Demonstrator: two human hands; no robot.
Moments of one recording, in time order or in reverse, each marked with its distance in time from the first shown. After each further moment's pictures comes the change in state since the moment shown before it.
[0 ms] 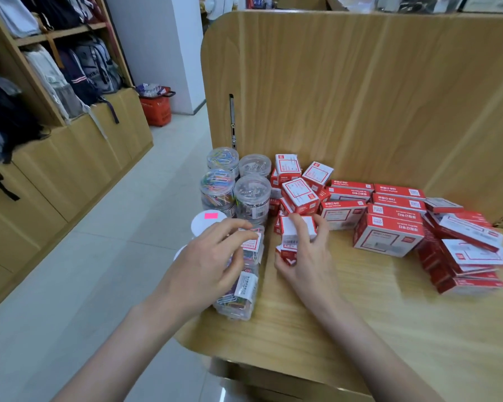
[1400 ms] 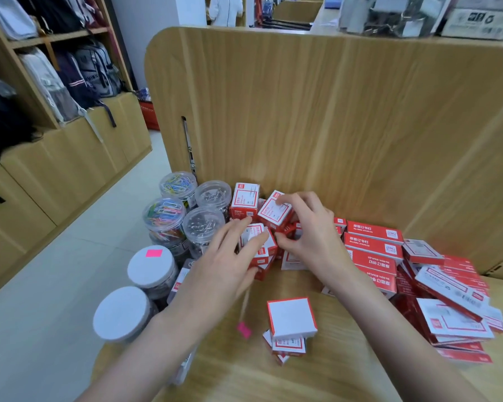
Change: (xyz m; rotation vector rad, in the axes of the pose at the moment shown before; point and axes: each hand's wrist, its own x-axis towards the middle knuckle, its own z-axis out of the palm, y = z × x) left_hand 0.085 0.022 0.073 0.242 0.019 -0.054; right_hand 0.109 0.059 -0.058 0.072 -0.094 -0.212
